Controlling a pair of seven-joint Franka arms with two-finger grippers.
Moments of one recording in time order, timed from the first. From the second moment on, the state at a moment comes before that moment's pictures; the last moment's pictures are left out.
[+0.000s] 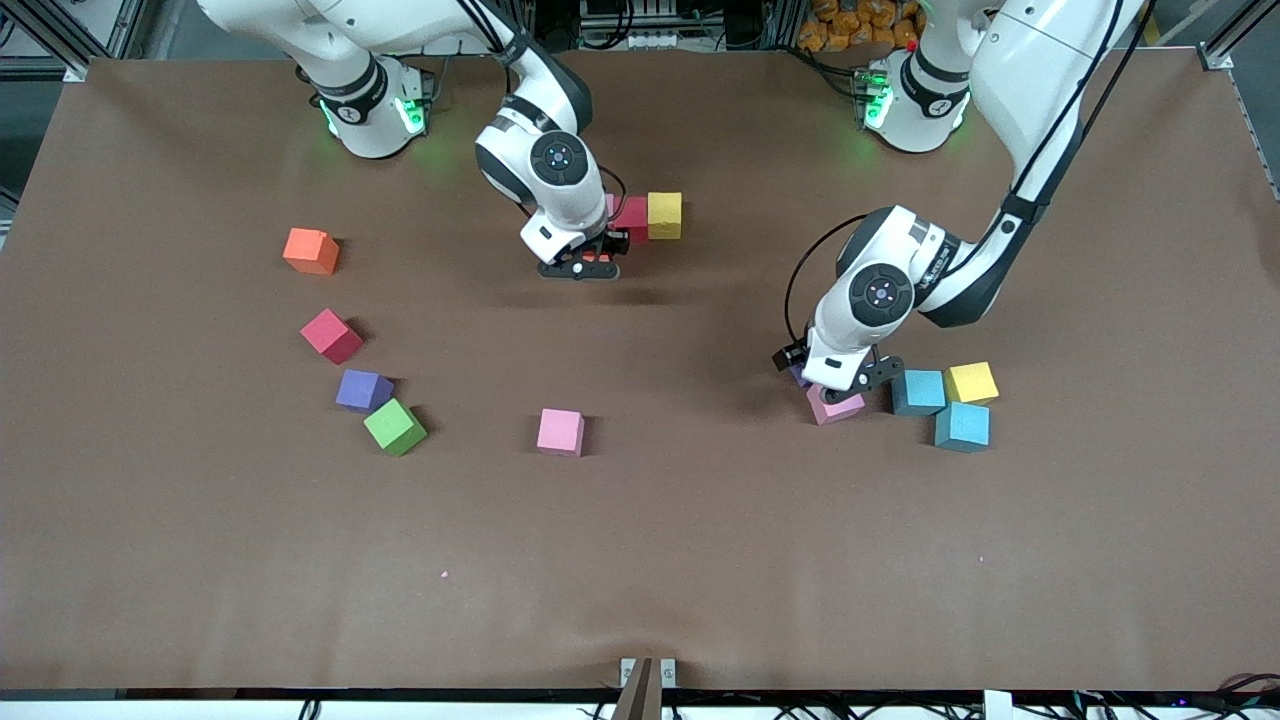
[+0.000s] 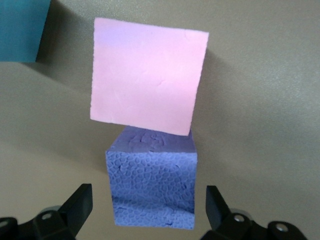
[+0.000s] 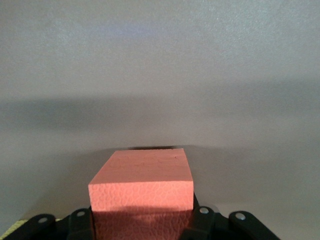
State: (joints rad) left arm -0.06 0.48 -0.42 -2.04 0.18 2.32 -1.02; right arm 0.45 0.41 0.45 -2.19 -0.07 2.49 0.97
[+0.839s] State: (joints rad) left arm -0.04 0.49 -0.41 -2.05 0.18 2.35 -1.02; right arm 0.47 0.41 0.45 -2.23 -0.07 2.53 0.99
